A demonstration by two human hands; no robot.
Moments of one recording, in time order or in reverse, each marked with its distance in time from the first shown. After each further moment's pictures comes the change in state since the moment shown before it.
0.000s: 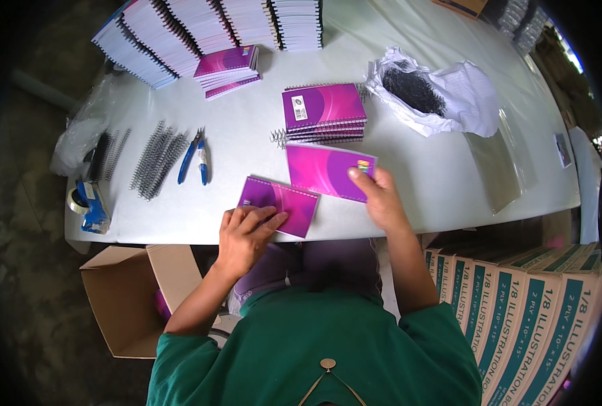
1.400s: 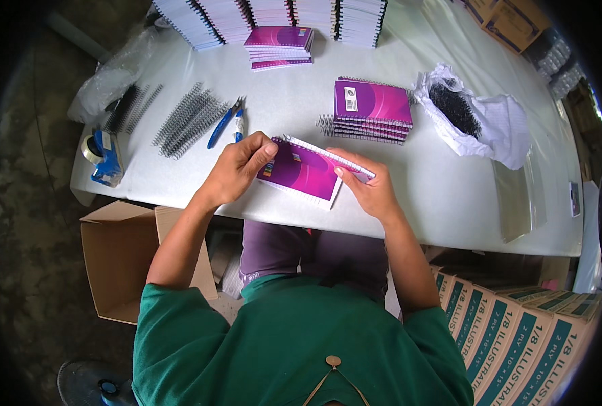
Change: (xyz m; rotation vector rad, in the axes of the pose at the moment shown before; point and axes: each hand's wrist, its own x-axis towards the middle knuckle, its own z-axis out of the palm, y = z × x) left_hand 0.041 -0.063 -0.044 -0.778 -0.177 -0.483; right_hand 0.033 0.016 0.048 -0.384 -0.249 -0.244
